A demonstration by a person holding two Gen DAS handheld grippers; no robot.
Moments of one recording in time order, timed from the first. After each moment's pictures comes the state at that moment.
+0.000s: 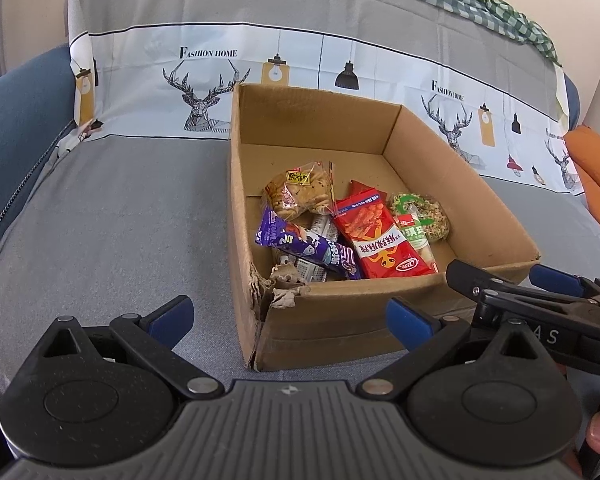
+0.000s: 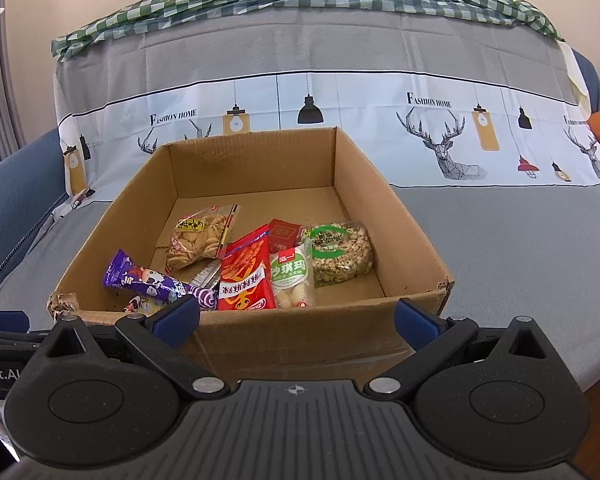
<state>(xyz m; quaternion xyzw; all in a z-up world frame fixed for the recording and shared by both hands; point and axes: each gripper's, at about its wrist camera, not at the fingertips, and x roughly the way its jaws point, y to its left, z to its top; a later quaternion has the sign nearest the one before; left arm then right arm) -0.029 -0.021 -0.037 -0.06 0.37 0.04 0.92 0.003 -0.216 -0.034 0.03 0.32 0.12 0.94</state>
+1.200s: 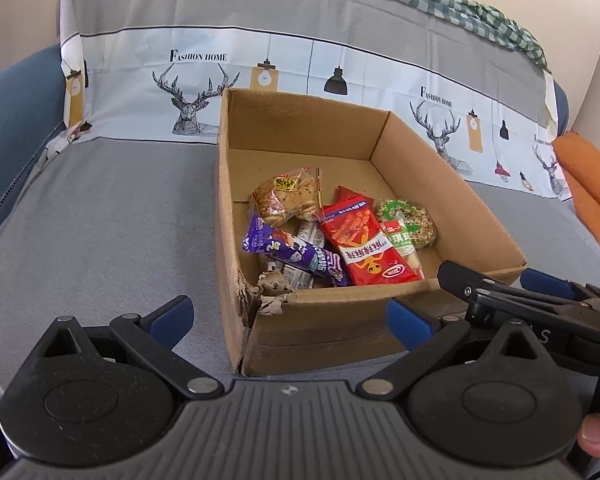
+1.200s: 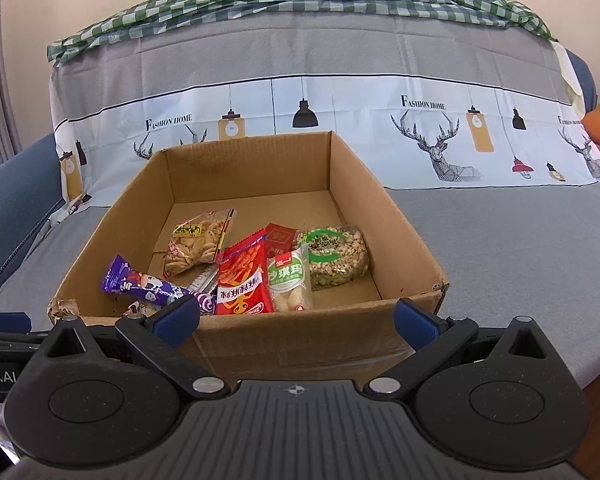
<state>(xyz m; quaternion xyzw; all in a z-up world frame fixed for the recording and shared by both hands) -0.027 -0.019 -0.035 -0.07 0.37 0.02 0.93 0.001 -0.218 -0.031 0.03 0.31 0.11 0.94</state>
